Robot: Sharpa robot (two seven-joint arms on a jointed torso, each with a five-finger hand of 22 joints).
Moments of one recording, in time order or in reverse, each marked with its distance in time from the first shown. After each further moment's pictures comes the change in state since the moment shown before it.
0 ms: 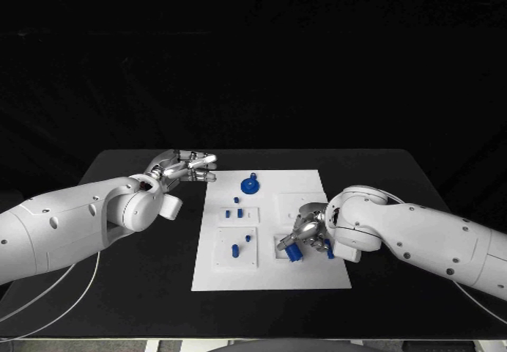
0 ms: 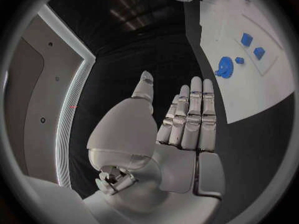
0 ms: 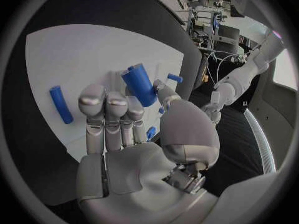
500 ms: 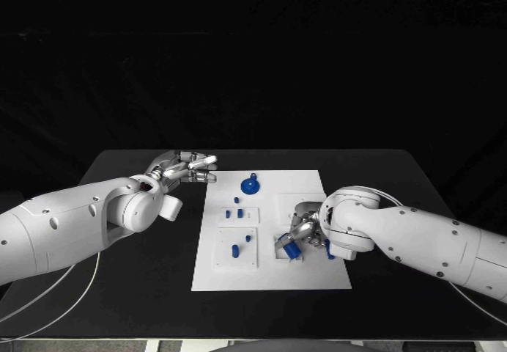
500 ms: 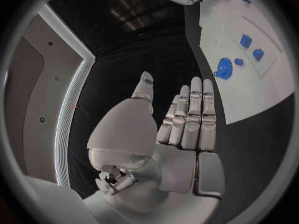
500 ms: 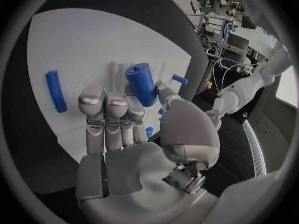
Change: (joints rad) left arm 0.000 0.000 0.000 0.001 0.000 0.007 -0.006; left_hand -0.005 0.005 0.000 0.000 0.000 0.000 0.000 0.000 0.000 -0.006 0.001 0.000 0.000 -0.008 0.000 0.000 0.000 0.000 0.000 0.000 0.002 -0.005; right arm 0.007 0.033 -0.013 -0.014 -0.114 0.000 -0.001; right_hand 0.000 0.001 -0.010 0.049 -0.038 0.015 -0.003 0.011 0.006 0.006 -0.008 -0.004 0.001 0.002 -0.006 0.000 0.002 0.000 0.000 0.000 -0.005 0.000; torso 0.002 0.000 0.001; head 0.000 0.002
